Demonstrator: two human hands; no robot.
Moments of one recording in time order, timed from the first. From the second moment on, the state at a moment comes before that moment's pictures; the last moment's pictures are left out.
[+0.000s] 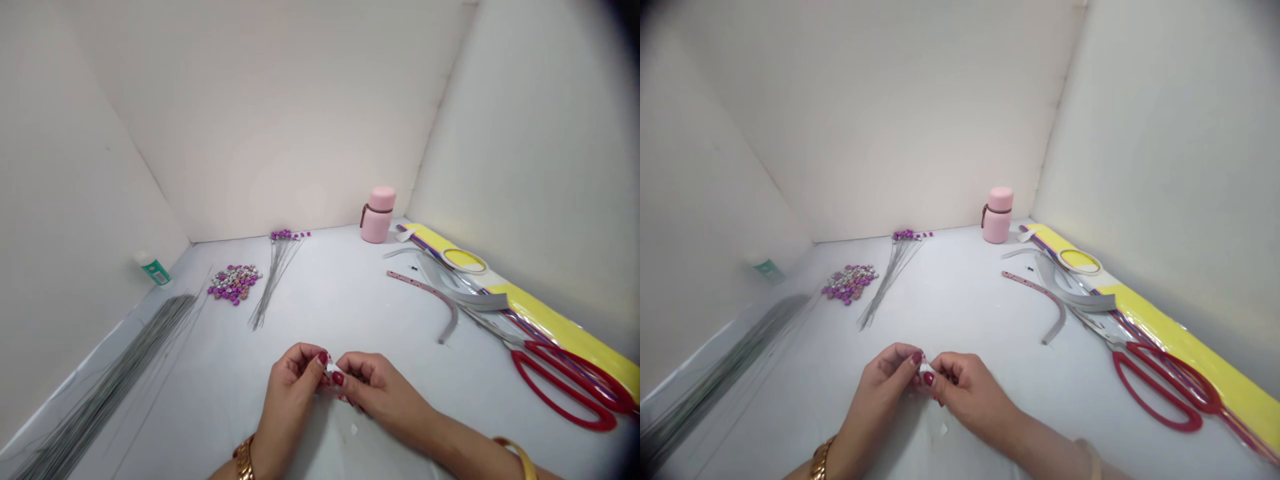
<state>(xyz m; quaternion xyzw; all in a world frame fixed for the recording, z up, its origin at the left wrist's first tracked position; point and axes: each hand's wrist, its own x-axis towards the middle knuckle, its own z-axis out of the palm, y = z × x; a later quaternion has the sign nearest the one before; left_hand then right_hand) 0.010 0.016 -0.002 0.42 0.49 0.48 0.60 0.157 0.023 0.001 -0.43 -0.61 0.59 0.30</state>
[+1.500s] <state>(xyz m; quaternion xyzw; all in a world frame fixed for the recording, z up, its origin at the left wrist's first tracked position) 0.008 0.017 -0.007 0.48 0.53 0.48 0.51 0.157 0.023 -0.001 -0.45 -0.50 0.67 0.31</state>
